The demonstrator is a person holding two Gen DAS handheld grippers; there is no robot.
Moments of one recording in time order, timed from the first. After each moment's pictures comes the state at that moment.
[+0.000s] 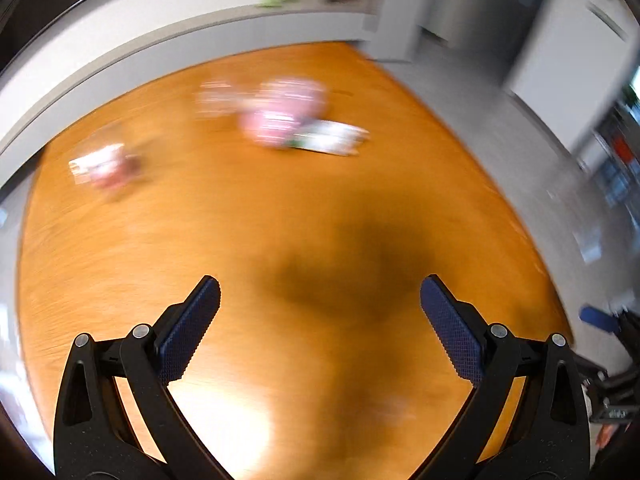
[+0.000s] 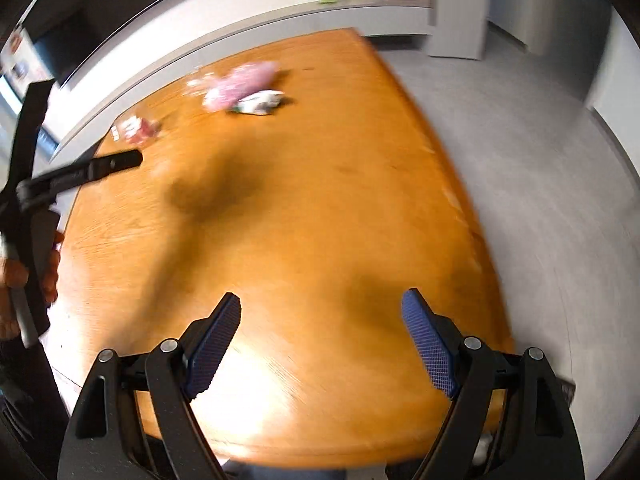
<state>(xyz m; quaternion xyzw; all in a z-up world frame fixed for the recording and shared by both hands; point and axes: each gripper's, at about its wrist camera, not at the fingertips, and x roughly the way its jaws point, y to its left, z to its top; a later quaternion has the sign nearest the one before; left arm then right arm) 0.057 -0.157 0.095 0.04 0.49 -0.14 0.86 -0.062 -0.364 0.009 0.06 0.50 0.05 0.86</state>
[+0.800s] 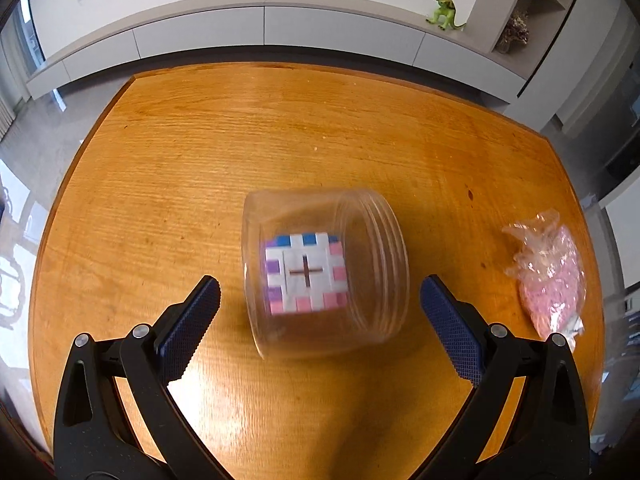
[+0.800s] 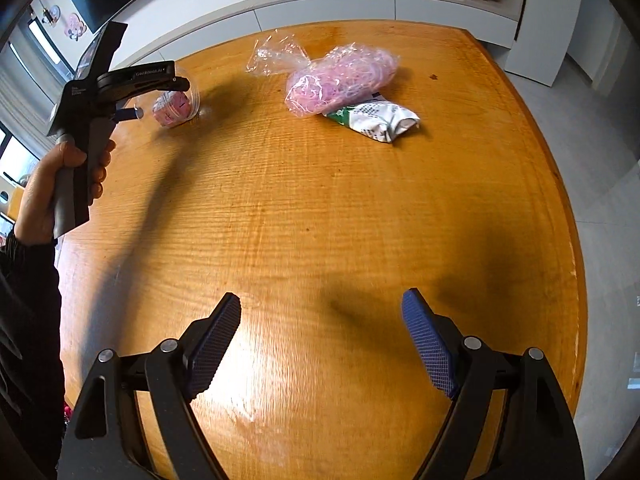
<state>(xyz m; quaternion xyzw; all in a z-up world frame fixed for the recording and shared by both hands) 0.263 0.014 0.050 -0.09 0.51 0.02 0.86 0.052 -0.266 -0.011 0.01 0.54 0.13 0.83</state>
